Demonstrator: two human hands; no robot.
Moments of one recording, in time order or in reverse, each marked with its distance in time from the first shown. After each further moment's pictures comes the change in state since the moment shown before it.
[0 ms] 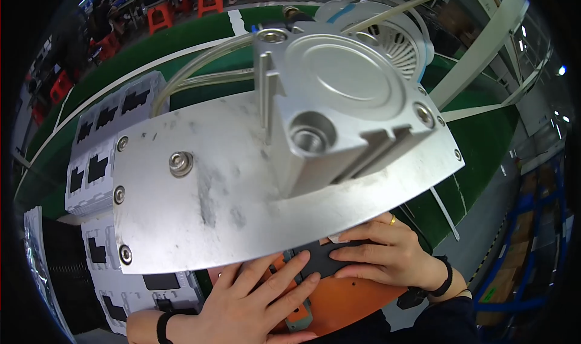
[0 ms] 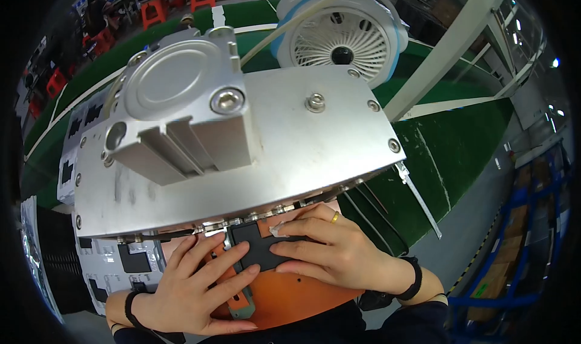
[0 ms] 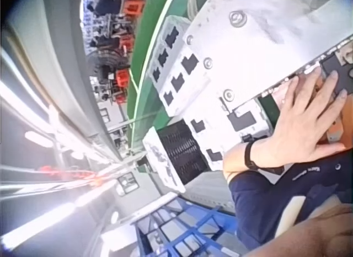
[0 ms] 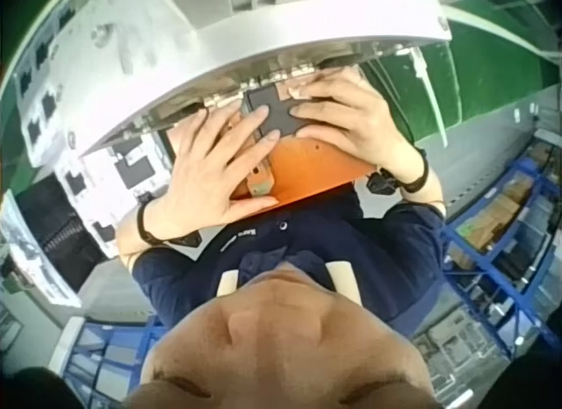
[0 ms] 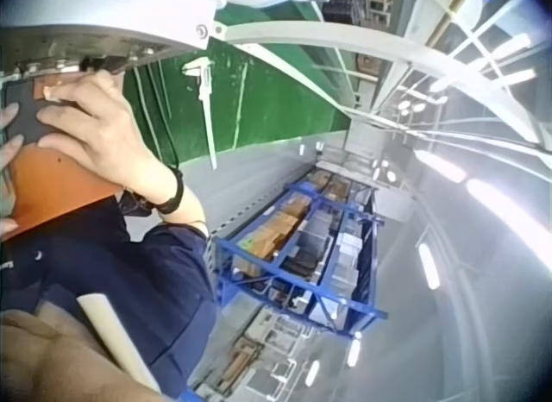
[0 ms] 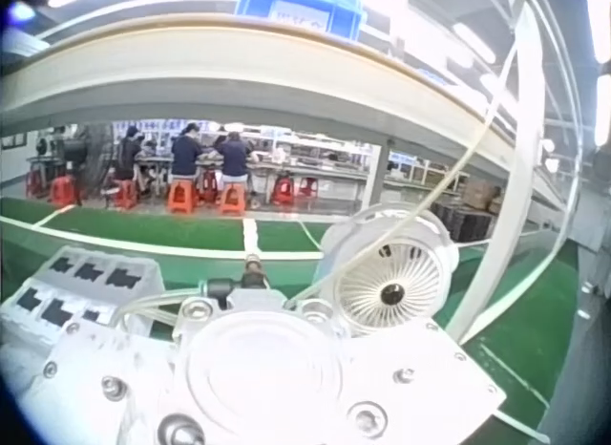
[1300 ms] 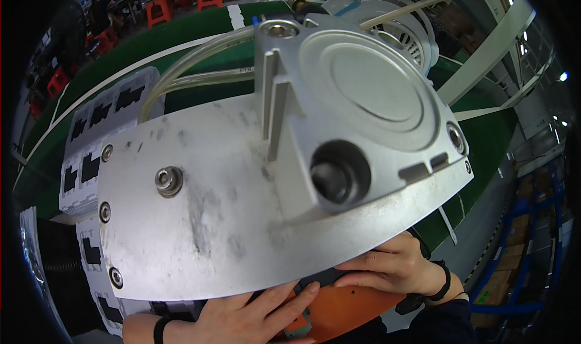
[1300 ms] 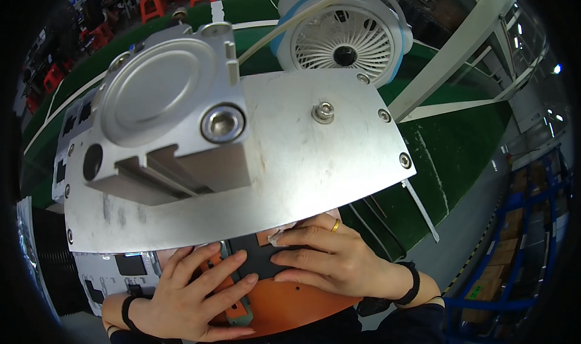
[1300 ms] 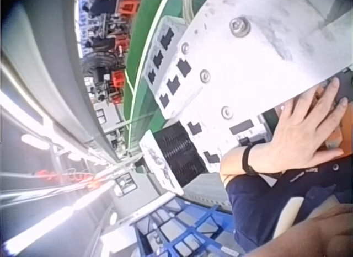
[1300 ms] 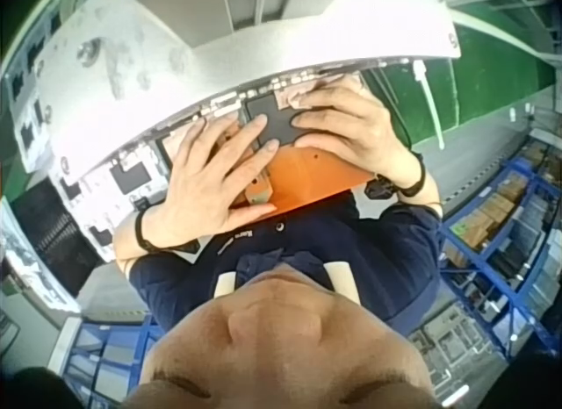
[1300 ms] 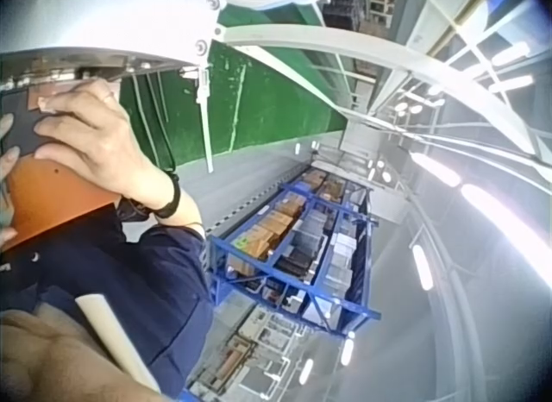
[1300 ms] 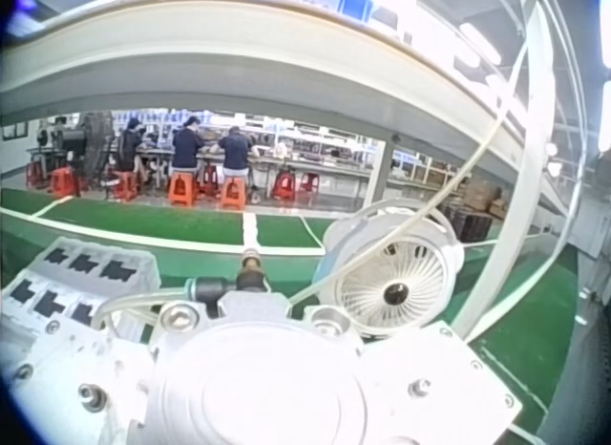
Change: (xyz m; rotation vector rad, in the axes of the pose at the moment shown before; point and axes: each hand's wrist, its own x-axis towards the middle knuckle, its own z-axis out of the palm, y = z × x) left_hand 0.000 -0.002 0.000 -0.094 0.070 0.022; right_hand 0.001 0.000 0.000 0.047 0.010 0.024
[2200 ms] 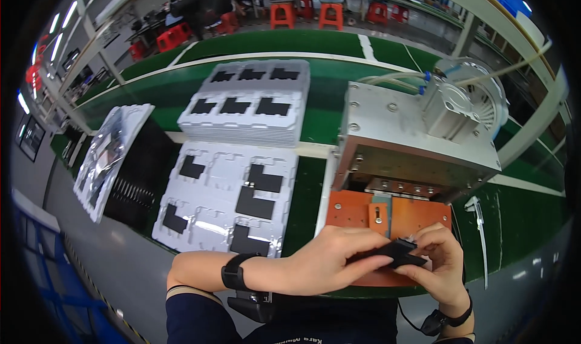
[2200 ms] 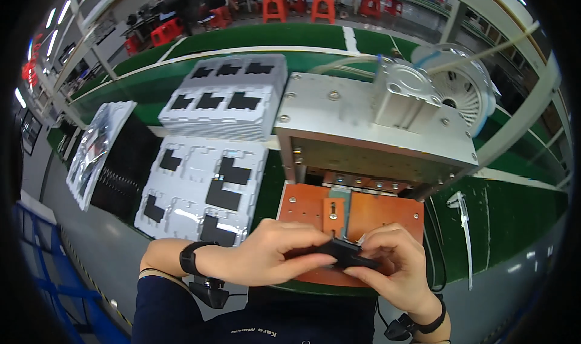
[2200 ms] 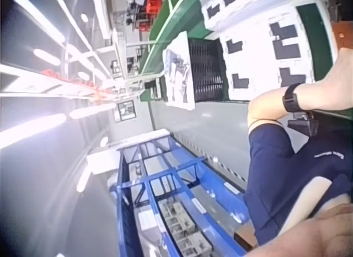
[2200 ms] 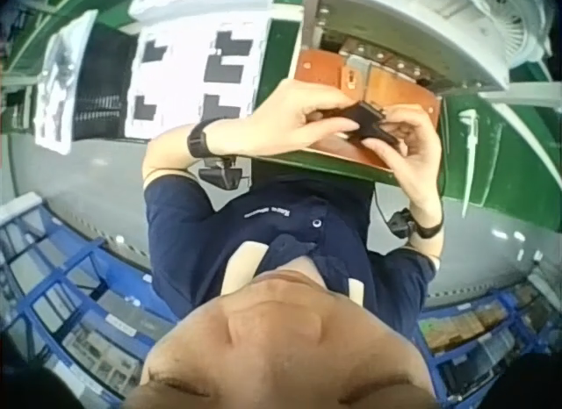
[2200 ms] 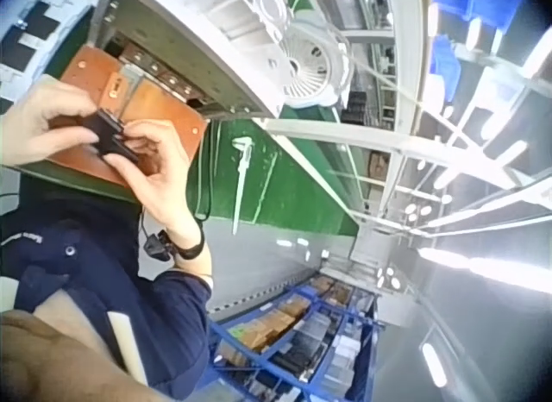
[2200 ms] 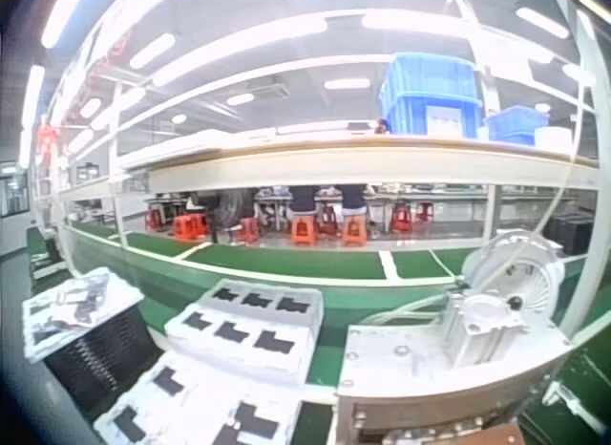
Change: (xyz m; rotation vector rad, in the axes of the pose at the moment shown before) left_hand -0.024 0.034 -0.003 -0.629 0.306 -0.165; right_hand -0.023 -0.057 0.019 0.694 0.127 0.228
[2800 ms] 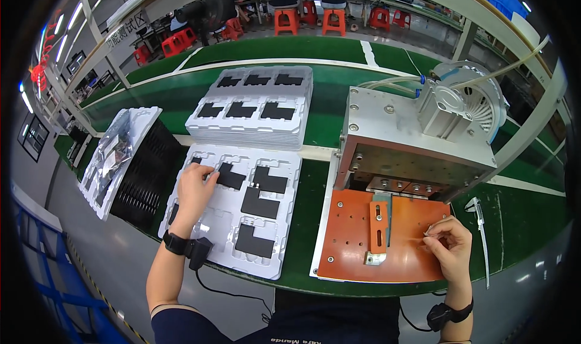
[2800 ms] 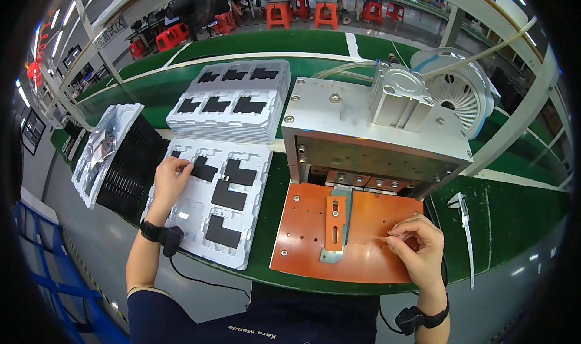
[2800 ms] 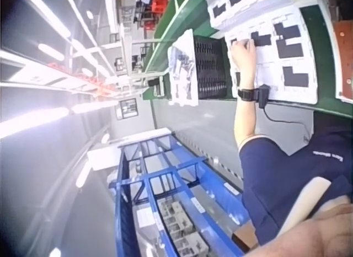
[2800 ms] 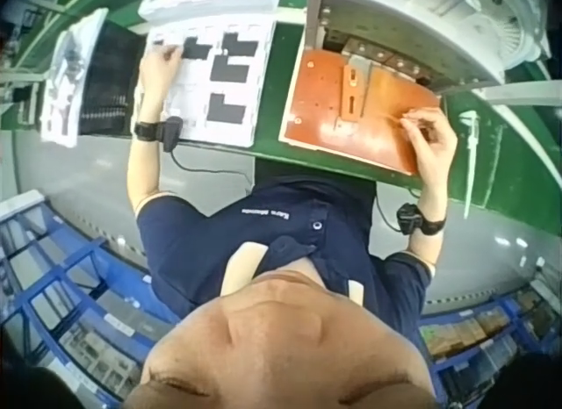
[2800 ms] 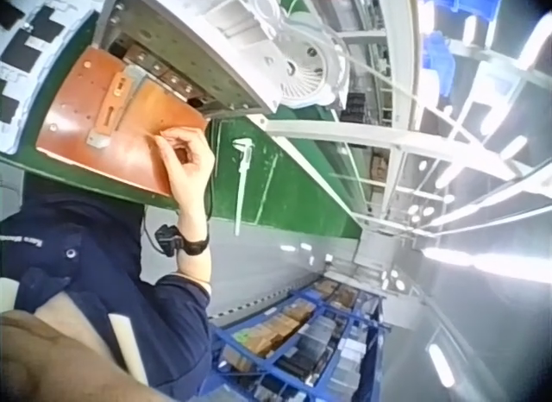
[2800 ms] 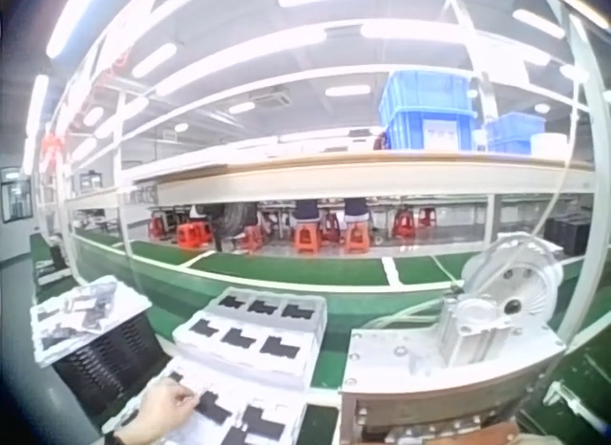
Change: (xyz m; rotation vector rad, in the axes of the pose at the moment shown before) left_hand -0.131 -0.124 -0.167 1.102 0.762 -0.502; right_hand -0.001 0.031 -0.034 -0.156 0.179 0.024
